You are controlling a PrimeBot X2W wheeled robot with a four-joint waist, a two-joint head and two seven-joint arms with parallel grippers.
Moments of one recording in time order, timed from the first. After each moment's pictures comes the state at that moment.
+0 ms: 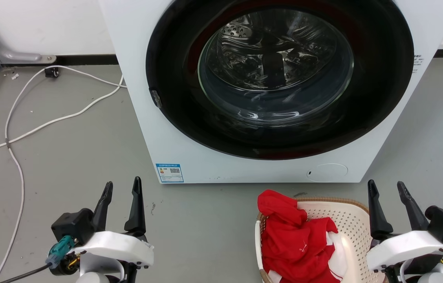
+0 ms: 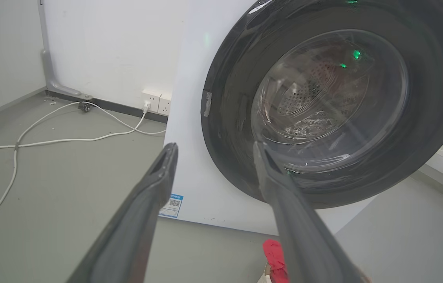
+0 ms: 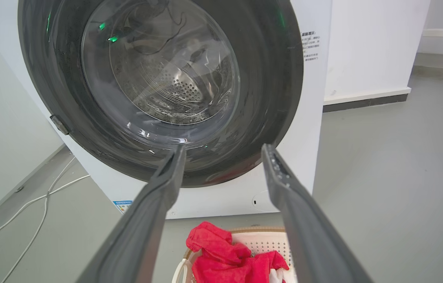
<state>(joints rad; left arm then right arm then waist) -0.09 0.05 -0.02 0.19 -0.36 -0.08 -0.19 -0.05 -0.05 -0.06 0.18 0.23 0.13 -0.15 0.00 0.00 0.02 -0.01</state>
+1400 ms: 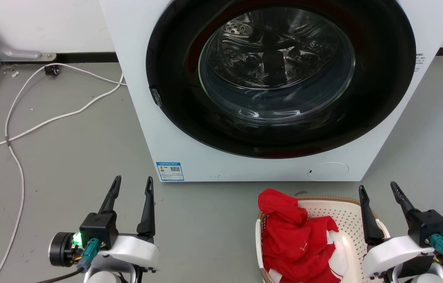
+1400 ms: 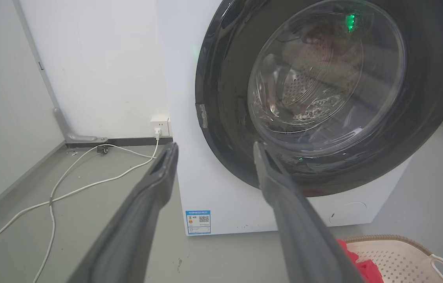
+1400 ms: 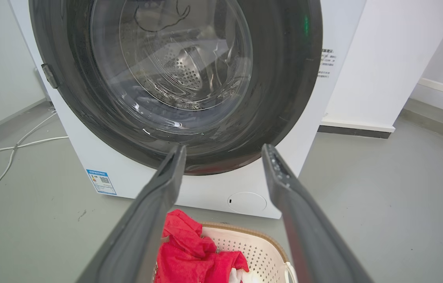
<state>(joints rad) -0.09 0.05 -0.05 0.20 -0.07 -0.05 -0.26 -0.05 -0.05 -0.05 0.20 -0.03 0.13 -0.19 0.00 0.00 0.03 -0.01</state>
